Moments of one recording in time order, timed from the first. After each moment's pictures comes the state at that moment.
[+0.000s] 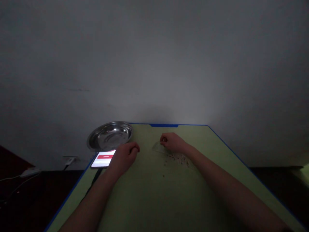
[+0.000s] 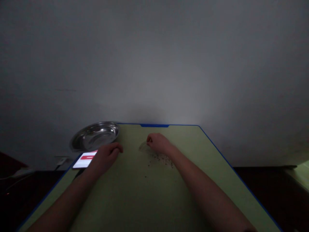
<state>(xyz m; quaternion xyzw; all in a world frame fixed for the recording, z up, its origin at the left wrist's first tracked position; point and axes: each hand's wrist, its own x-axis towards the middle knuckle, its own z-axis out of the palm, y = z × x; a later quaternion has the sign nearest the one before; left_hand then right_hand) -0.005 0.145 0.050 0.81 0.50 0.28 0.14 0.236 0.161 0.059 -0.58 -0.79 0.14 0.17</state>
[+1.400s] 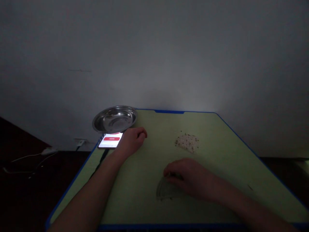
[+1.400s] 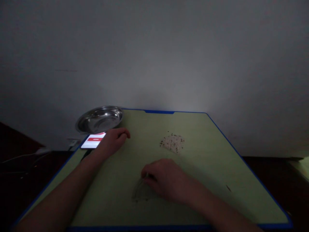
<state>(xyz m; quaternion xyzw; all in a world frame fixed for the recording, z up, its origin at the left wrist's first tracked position) 0.004 0.140 0.049 0.81 0.51 0.25 0.16 0.217 0.015 0.054 -0.47 -0.84 0.26 0.12</state>
